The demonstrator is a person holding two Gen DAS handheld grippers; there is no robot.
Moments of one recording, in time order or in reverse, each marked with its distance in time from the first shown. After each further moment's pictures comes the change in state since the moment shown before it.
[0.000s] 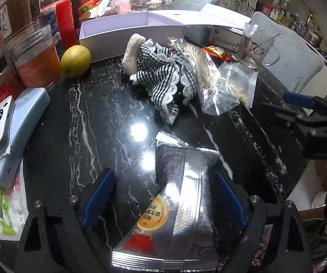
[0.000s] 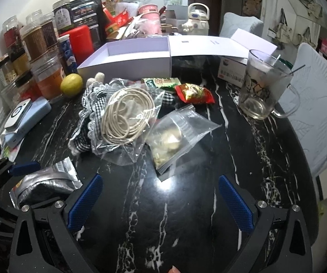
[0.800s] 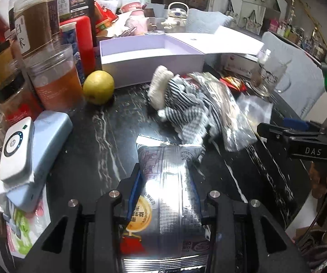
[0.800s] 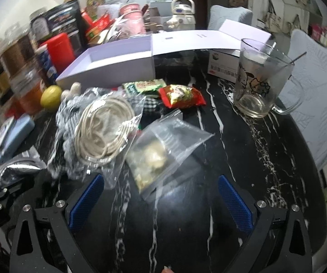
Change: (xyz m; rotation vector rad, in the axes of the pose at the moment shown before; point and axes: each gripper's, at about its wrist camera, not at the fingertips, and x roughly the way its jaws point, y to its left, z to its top) left arm -0.013 0.028 0.027 -0.043 -0.124 0.046; right arm 0.028 -0.020 0.017 0.107 -0.005 -0.012
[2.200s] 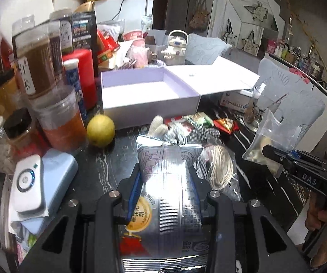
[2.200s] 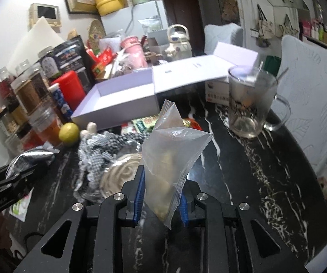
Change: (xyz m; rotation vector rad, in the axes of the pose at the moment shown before) left arm -0.035 -0.007 0.040 -0.021 -0.143 -0.011; right arm -0.045 -0.004 0.010 0.060 -0.167 0.074
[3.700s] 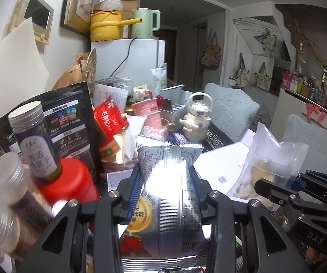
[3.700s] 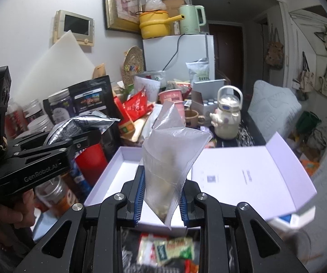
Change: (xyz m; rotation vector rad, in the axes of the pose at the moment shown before) left arm 0.071 0.031 0.207 -0.001 -0.234 0.087; right arm 0.070 0.055 0.194 -0.237 -0.165 0.148
